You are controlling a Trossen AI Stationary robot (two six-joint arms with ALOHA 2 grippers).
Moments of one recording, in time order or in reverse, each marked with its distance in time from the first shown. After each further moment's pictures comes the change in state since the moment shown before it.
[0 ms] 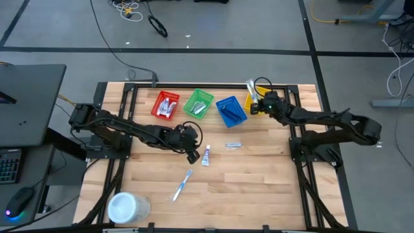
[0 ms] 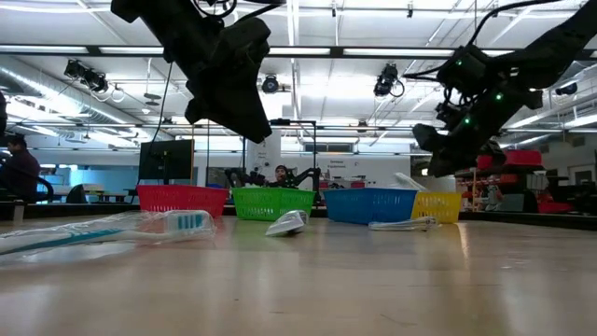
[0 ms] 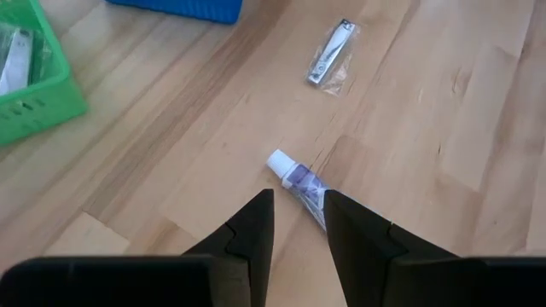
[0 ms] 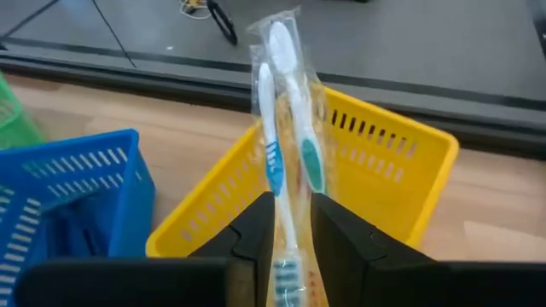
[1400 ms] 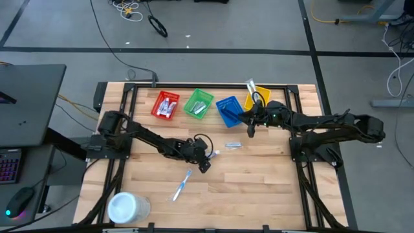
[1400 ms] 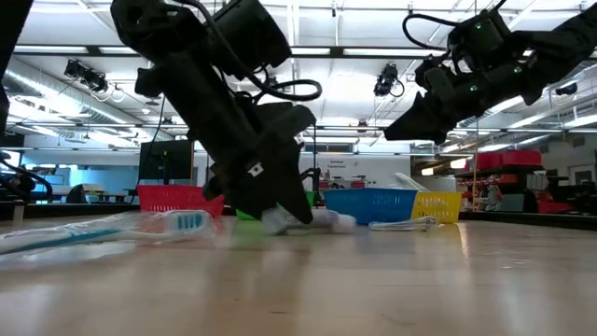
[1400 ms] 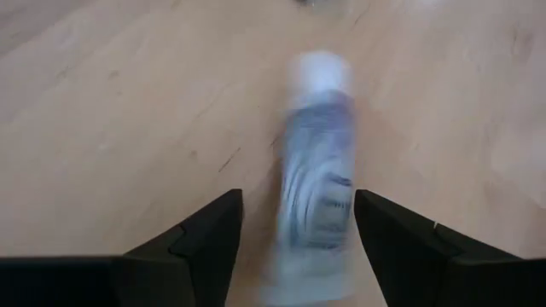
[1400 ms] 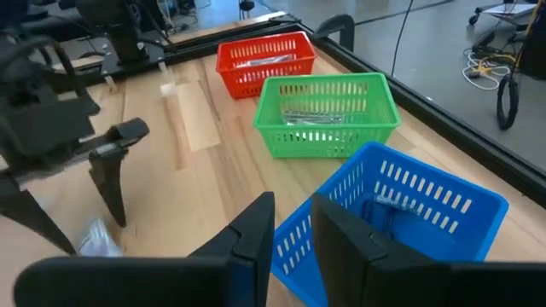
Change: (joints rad) left arm -0.031 0.362 -0.001 0.342 0.047 -0.159; right arm 0.208 -0.054 -0.031 0.294 -0.549 -0.420
